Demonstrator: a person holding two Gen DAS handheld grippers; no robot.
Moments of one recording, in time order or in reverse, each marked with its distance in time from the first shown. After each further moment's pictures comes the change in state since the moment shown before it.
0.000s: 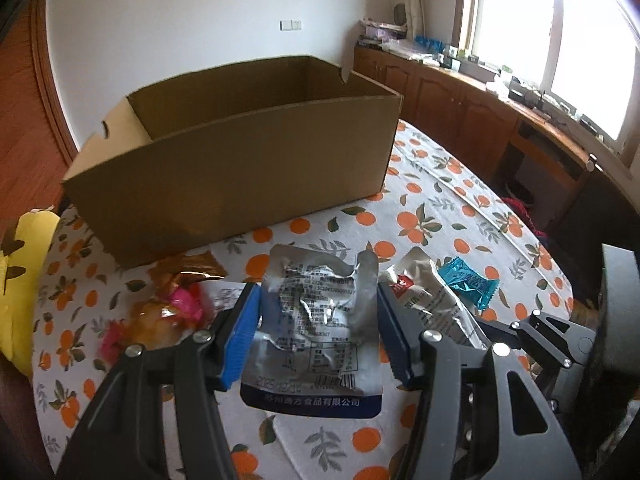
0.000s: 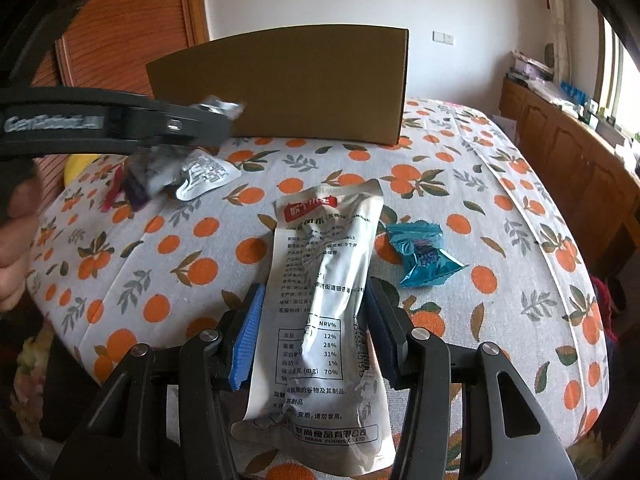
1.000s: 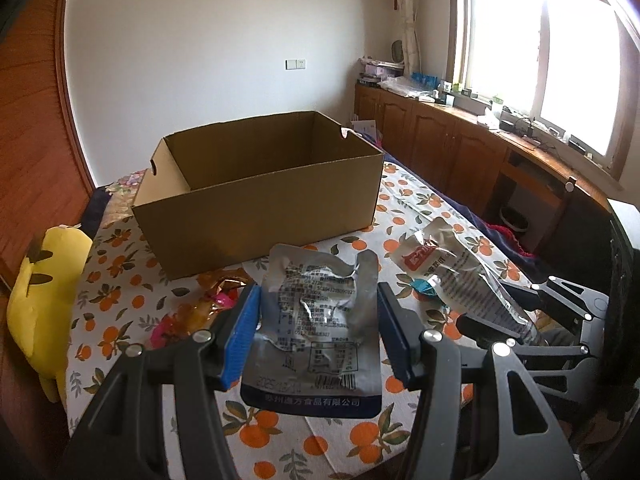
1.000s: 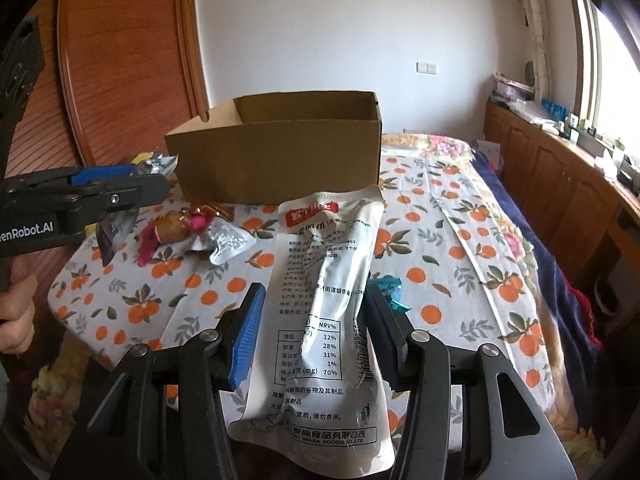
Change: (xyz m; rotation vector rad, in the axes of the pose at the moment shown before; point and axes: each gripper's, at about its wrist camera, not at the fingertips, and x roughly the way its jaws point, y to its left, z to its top) left arm -0.084 0.000 -0.016 0.004 -0.138 0.016; right arm -0.080 0.004 0.026 0.029 -0.126 -0.027
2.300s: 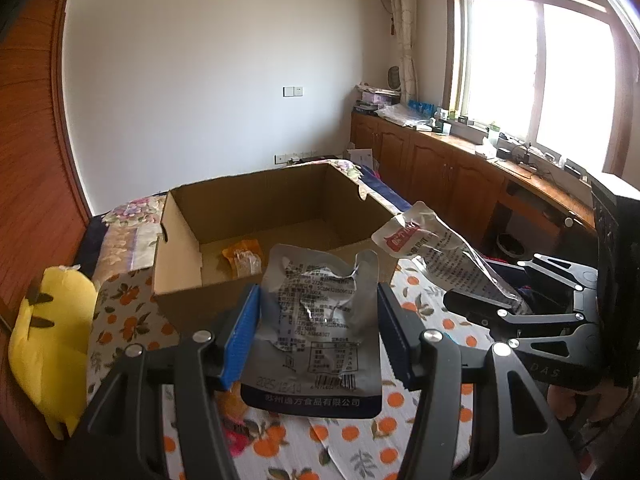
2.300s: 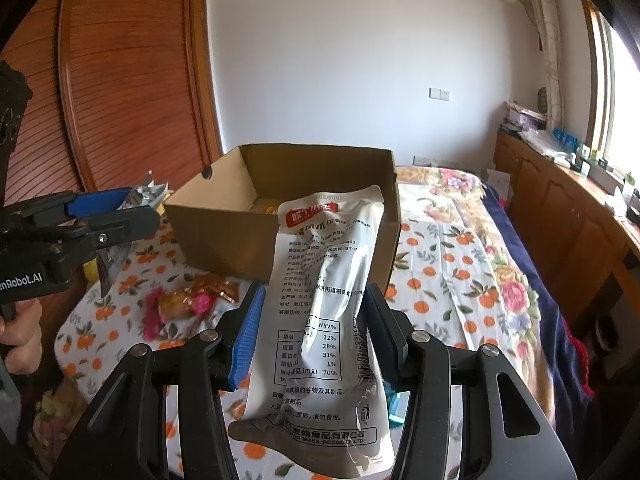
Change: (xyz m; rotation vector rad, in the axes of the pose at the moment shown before) left arm 0.008 0.043 0.068 0.006 -0.091 -0.036; right arm 0.021 0.001 0.096 -0.045 -0.056 0.024
